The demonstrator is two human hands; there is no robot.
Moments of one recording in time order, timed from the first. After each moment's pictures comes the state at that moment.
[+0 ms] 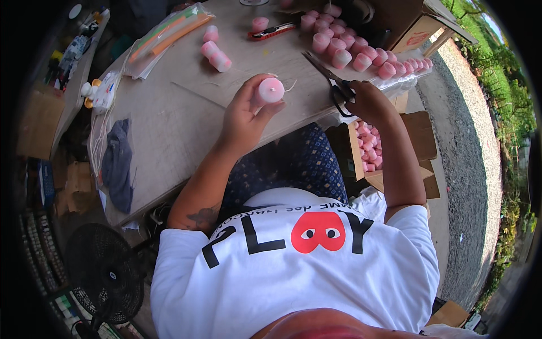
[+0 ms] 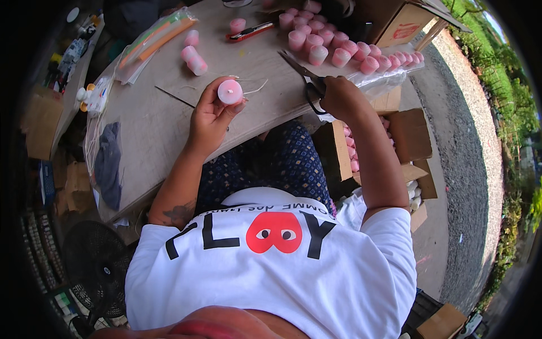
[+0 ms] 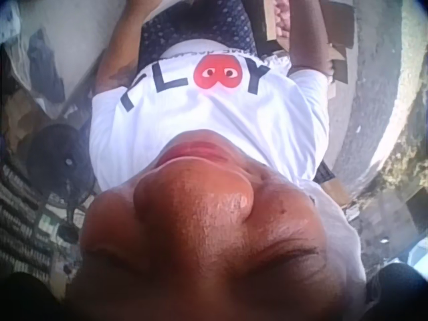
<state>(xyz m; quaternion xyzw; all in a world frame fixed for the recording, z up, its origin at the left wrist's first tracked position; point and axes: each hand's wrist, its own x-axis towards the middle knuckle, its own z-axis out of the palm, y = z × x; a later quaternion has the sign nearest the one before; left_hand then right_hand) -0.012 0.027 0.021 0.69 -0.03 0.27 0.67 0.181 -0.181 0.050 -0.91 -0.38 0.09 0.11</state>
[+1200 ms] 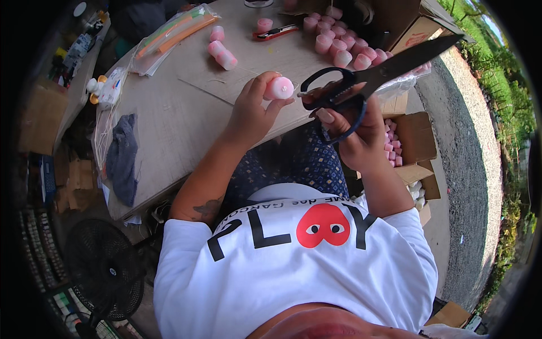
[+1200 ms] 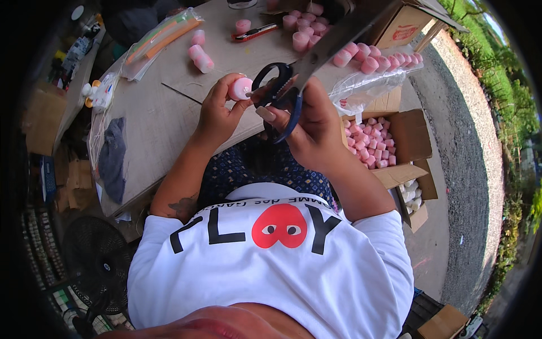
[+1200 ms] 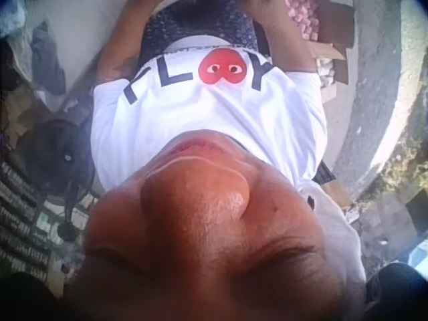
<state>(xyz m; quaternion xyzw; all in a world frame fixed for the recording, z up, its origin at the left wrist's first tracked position) -0.009 0.030 0.026 0.85 0.00 0.37 0.38 0.046 -0.162 0.094 -0.48 -0.46 0.15 0.73</state>
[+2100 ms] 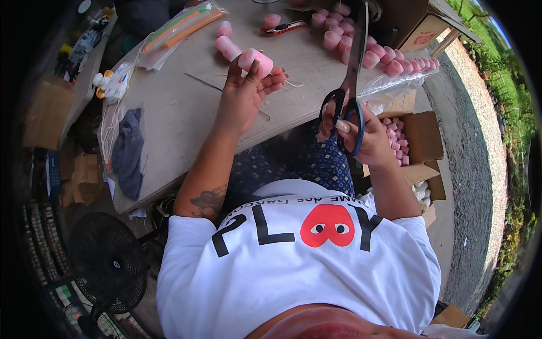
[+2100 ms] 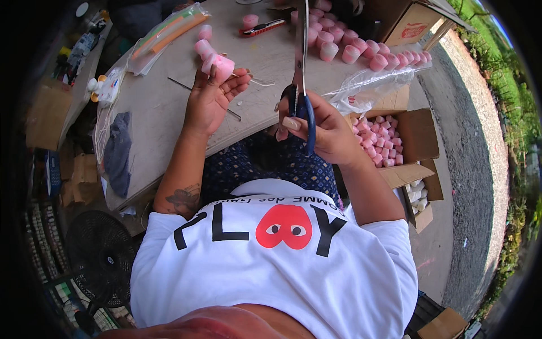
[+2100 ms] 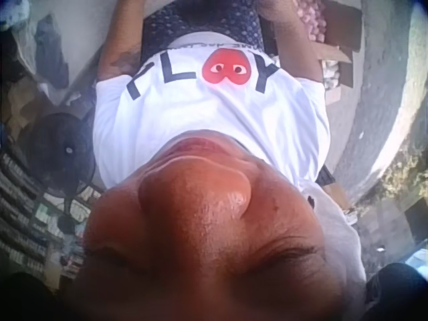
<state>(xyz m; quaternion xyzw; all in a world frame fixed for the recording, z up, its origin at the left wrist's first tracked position) -0.015 0.051 0.042 0.51 0.03 0.22 0.83 0.063 -0.179 0.073 -0.42 -0.37 0.40 0.73</state>
